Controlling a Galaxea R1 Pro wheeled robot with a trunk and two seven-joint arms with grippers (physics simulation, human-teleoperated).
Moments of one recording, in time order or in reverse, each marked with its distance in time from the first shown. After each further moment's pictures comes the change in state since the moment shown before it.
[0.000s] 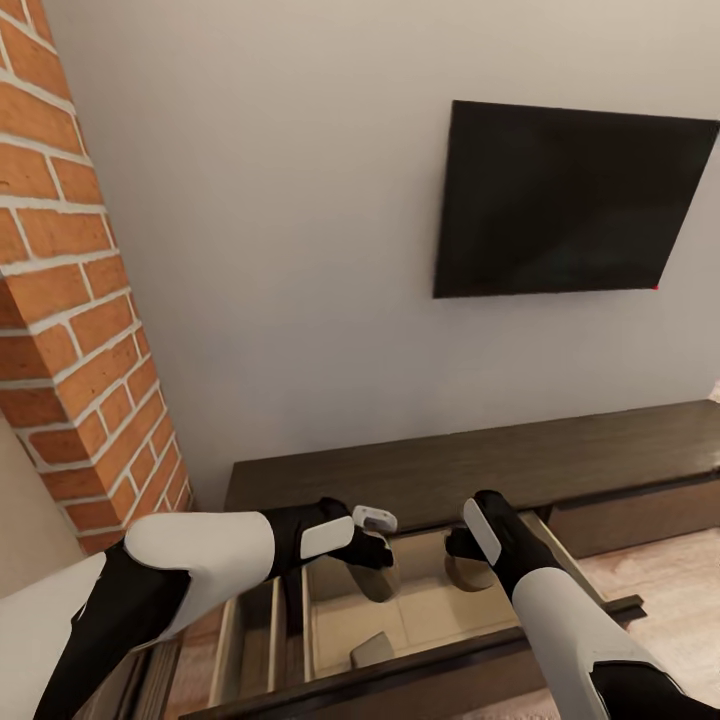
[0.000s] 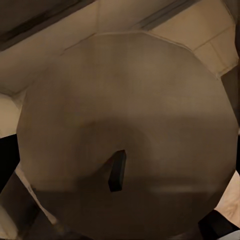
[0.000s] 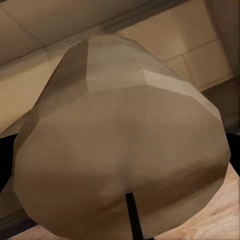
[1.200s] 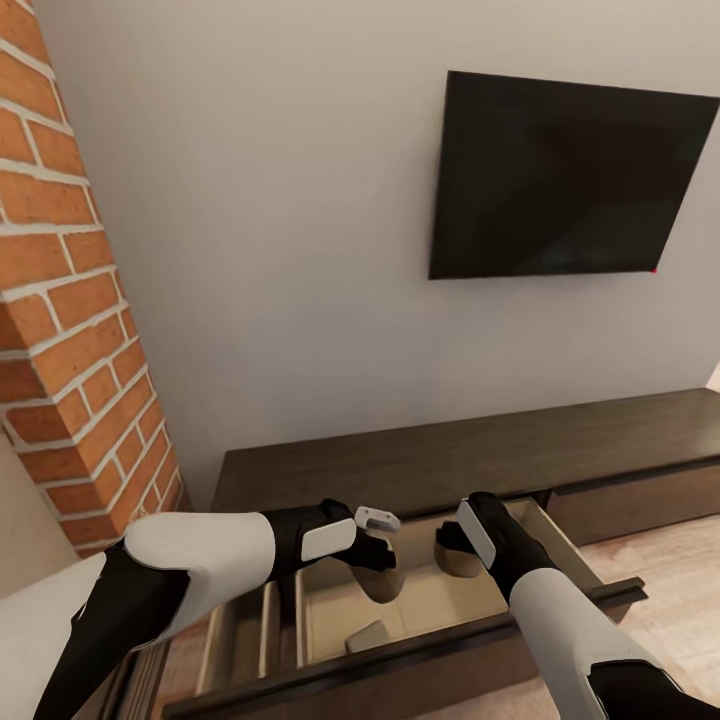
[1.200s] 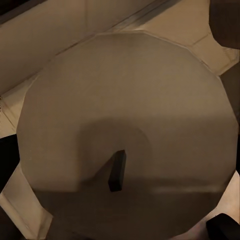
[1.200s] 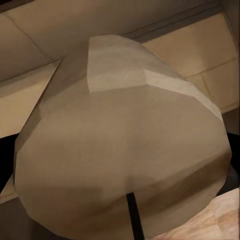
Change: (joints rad) left arm 0.000 0.000 0.001 -0.019 -0.012 -0.013 0.002; right arm 0.000 0.000 0.067 0.011 -0.001 -0.094 0.076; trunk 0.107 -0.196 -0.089
